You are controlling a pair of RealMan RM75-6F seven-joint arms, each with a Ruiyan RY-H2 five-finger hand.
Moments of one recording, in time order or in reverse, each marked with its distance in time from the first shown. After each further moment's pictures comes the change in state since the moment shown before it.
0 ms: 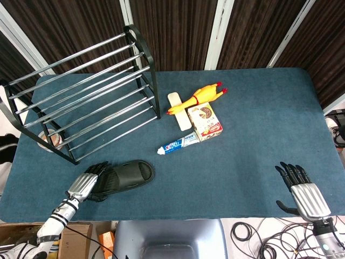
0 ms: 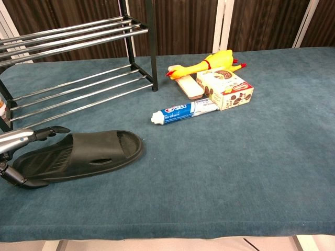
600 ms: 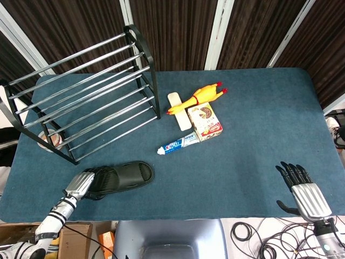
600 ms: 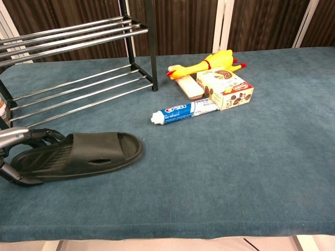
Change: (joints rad) left arm -0.013 0.036 -0.007 -0.041 -0.073 -0.041 -0.023; right arm -0.003 0.004 -0.001 0.001 -0.009 0.011 0.010
